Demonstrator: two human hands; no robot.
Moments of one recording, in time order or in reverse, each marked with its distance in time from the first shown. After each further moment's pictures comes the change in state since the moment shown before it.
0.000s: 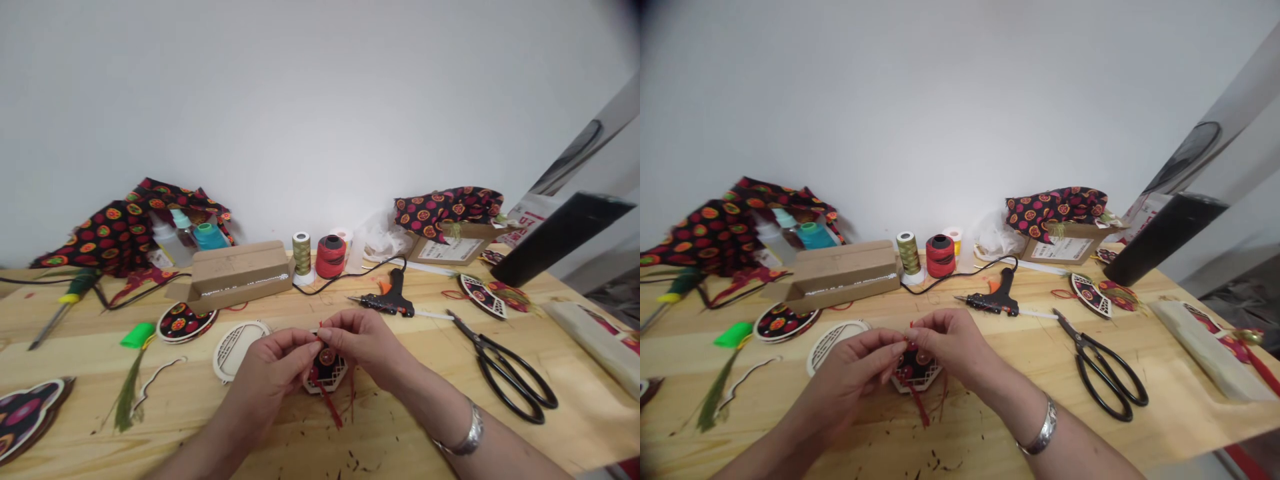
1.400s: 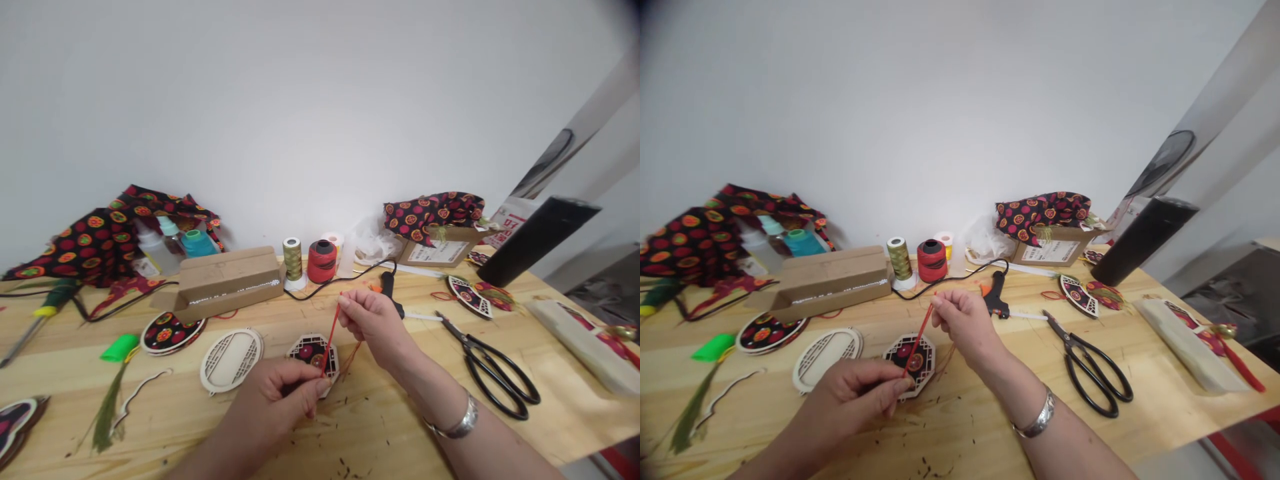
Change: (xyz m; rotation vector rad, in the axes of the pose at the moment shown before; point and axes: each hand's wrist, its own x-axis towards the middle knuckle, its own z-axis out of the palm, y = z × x) left_hand -0.010 0.001 0.005 0.587 -0.173 0.128; right_hand 0.007 -0.013 -0.023 -0.027 0.188 -0.194
